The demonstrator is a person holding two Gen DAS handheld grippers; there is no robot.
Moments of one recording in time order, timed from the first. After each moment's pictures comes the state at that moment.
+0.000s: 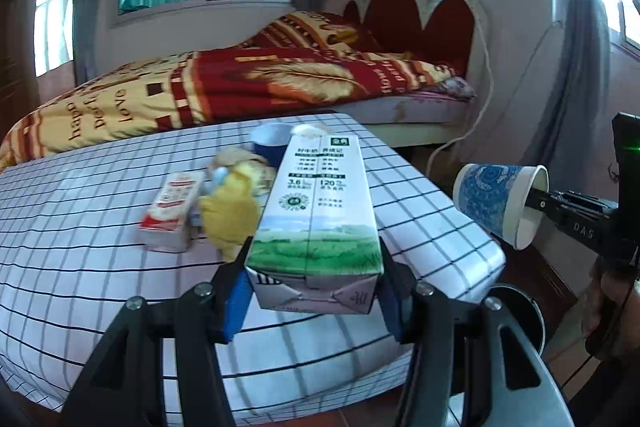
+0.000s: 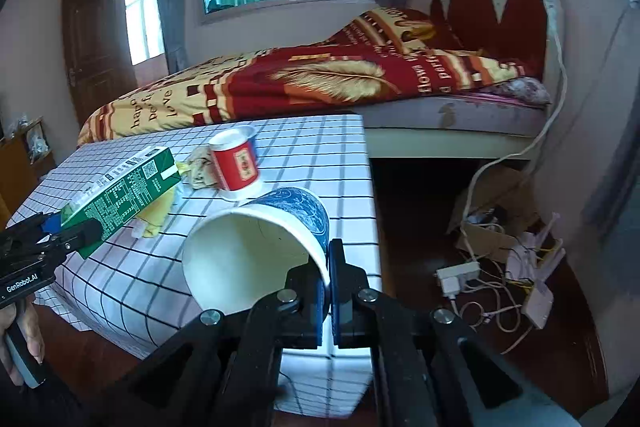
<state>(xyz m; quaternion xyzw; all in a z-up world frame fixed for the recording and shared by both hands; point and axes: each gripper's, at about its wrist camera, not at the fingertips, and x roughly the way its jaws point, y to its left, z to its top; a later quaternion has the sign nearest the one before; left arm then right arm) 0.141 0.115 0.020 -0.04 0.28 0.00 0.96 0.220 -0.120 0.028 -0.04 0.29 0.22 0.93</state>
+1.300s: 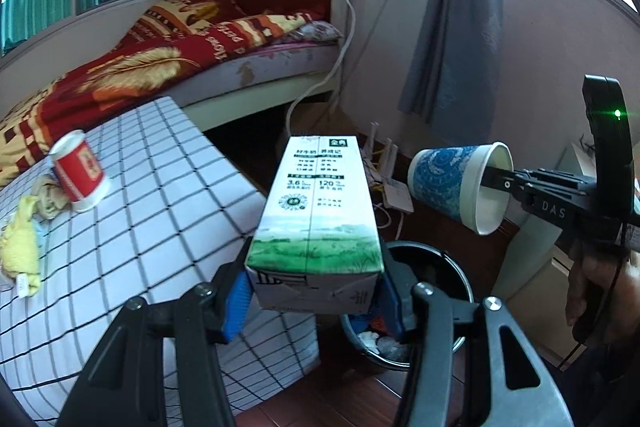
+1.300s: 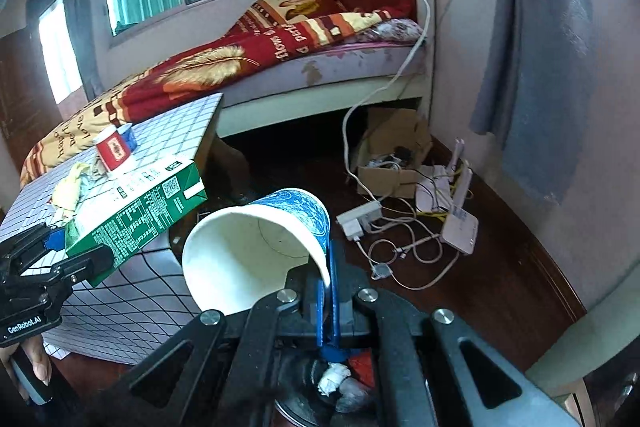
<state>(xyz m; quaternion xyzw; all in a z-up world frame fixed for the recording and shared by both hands) 0.157 -0.086 -0.008 0.04 0.33 -0.18 0.93 0.185 -0.310 -0.010 0.03 0.34 0.08 0.94</state>
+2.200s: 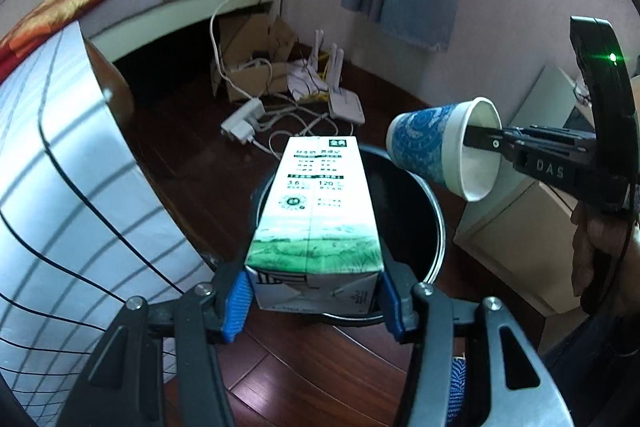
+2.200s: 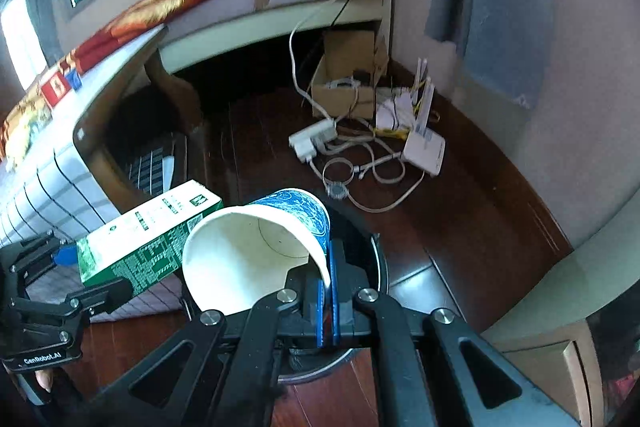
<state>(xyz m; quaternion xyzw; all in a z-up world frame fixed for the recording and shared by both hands) 0.161 -0.162 -0.105 0.06 0.46 -0.24 0.85 0.168 -0.375 -0.105 0.02 0.44 0.03 0.90</state>
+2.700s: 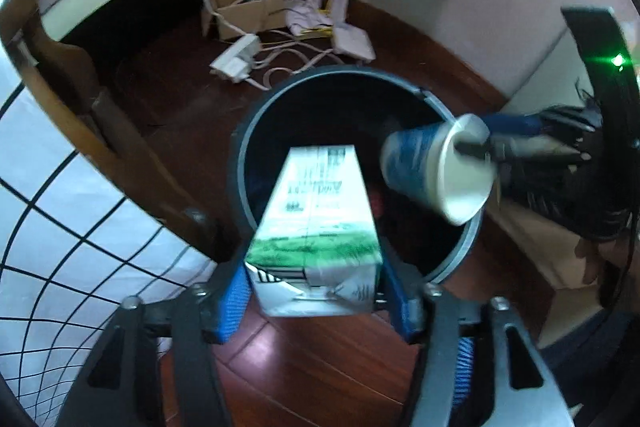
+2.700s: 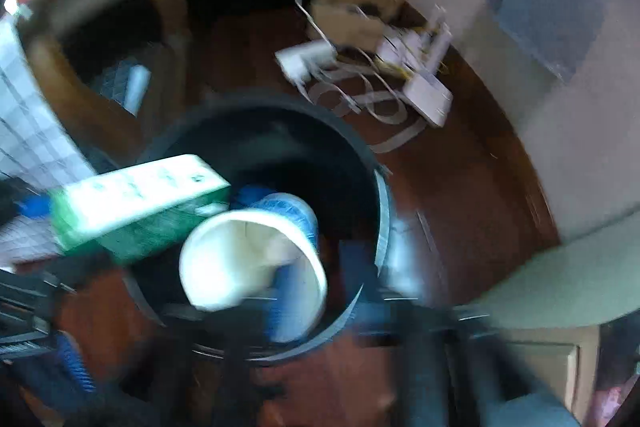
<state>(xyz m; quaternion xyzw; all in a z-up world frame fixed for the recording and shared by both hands) 0.173 -0.188 -0.164 0.10 0.54 -0.22 0.81 0.193 -0.359 -0.186 -0.07 0.55 0.01 0.83</state>
